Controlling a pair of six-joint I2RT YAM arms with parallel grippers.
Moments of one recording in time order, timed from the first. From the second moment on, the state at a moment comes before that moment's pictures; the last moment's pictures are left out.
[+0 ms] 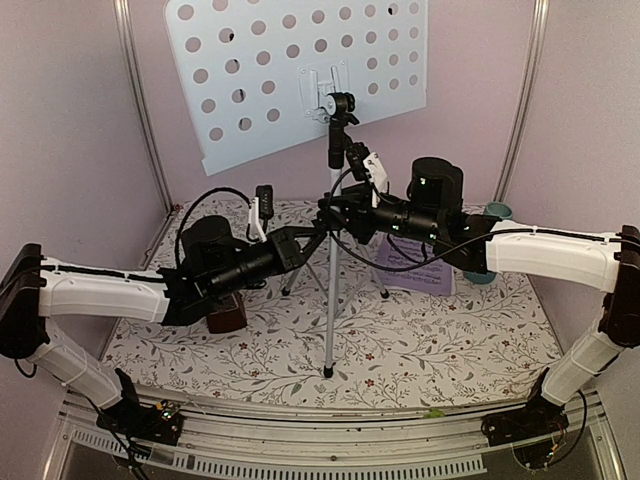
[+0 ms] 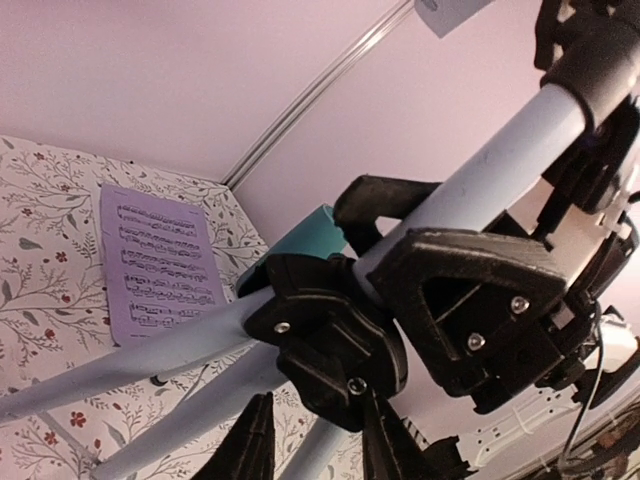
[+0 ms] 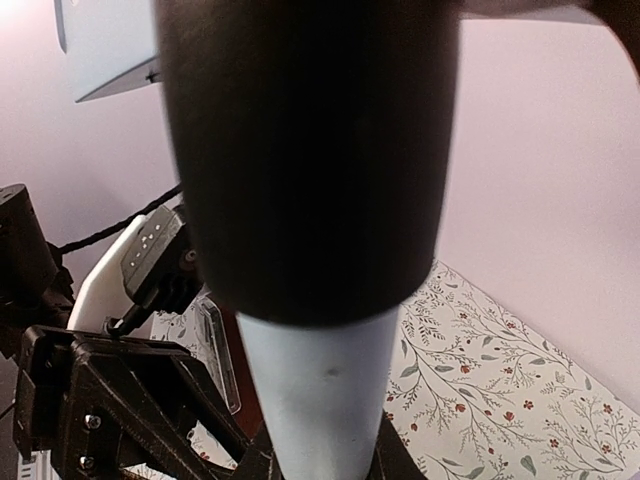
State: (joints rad) left arm -0.94 1.43 0.80 0.65 -0.02 -0.76; right arm 0.87 1.57 1.20 0.27 -0.24 0.01
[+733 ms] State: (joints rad) left arm -0.87 1.48 0.75 0.84 0.09 -1.04; right arm 0.87 1.57 1.20 0.27 -0.23 0.01
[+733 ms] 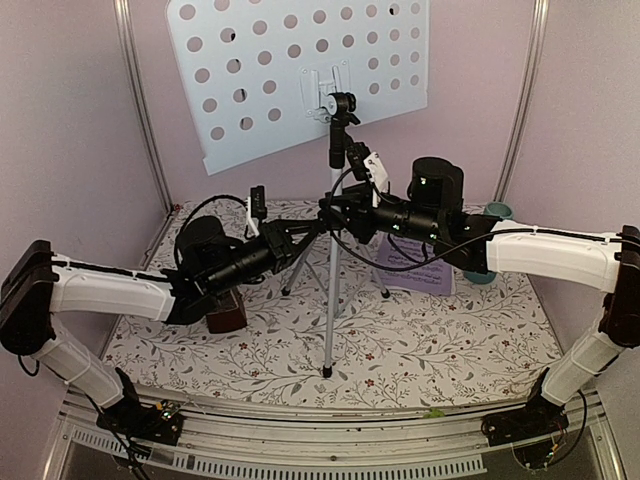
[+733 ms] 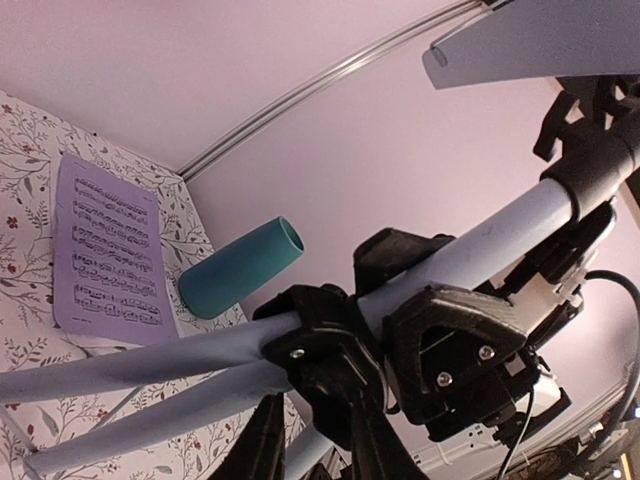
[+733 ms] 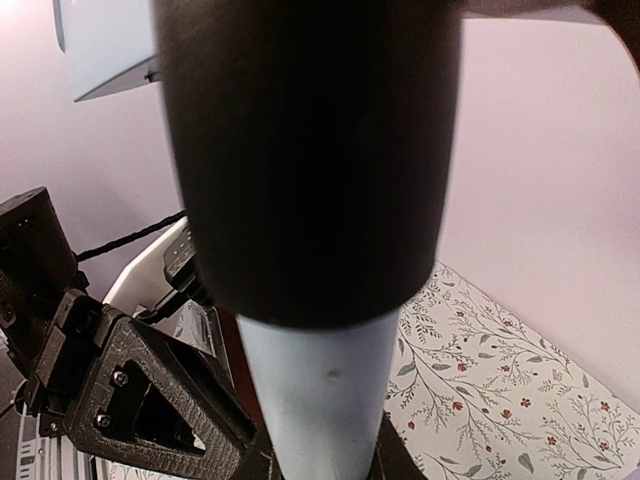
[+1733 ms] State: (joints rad) left arm -0.92 1.45 0.82 0.69 0.02 -0.57; right arm 0.87 1.57 1.21 0.27 -0.23 0.01
